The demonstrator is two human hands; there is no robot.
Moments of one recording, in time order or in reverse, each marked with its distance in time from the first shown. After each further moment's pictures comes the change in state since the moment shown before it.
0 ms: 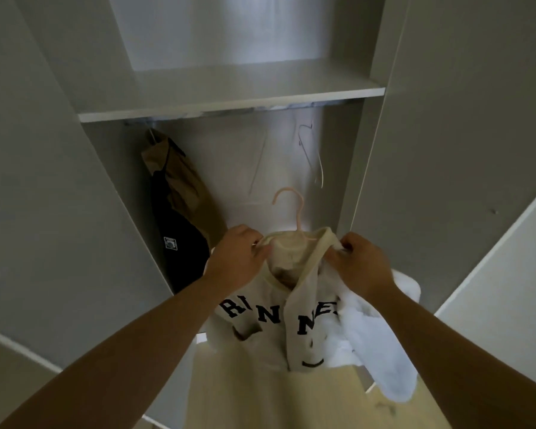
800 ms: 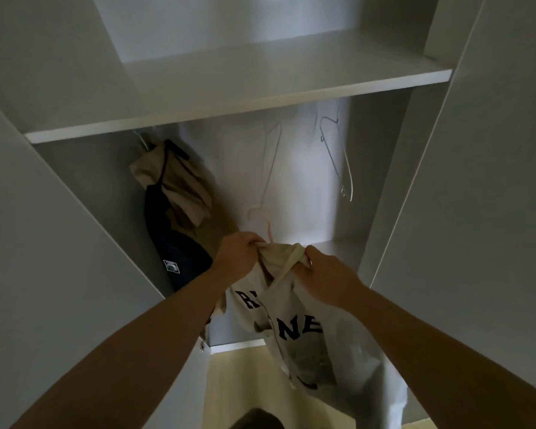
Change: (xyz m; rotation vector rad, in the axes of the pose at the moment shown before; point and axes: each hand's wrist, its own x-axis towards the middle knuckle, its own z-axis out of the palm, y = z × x) left_hand 0.154 -0.100 0.058 -0.155 -0.174 -0.338; right_hand 0.154 -0.015 0.116 -0.105 -0.443 -0.174
